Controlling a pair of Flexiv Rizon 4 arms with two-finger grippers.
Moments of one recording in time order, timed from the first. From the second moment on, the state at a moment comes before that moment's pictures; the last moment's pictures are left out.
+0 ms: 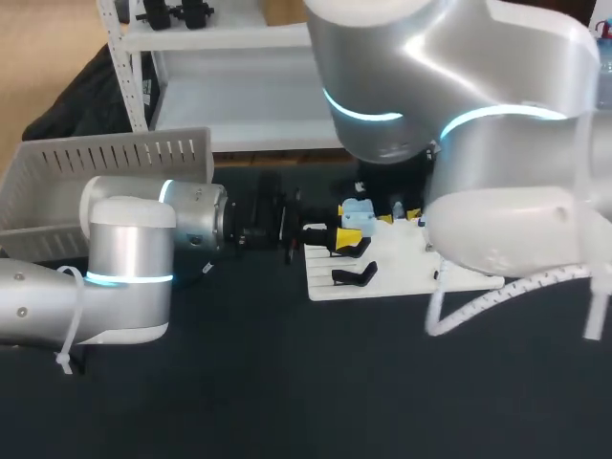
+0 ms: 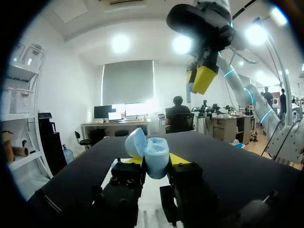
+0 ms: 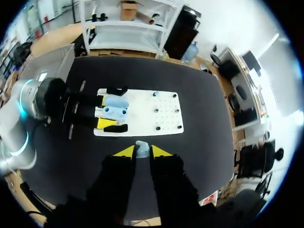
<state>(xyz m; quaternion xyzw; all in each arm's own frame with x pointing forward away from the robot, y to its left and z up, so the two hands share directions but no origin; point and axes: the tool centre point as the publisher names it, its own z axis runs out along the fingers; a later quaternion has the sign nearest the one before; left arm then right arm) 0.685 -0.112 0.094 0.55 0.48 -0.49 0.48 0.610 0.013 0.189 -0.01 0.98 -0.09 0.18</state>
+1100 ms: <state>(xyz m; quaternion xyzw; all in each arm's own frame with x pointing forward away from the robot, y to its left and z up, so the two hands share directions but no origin) 0.676 -0.117 0.094 0.58 0.45 -0.46 0.50 0.621 0.033 0.186 0.19 0.97 -0.09 0.08</state>
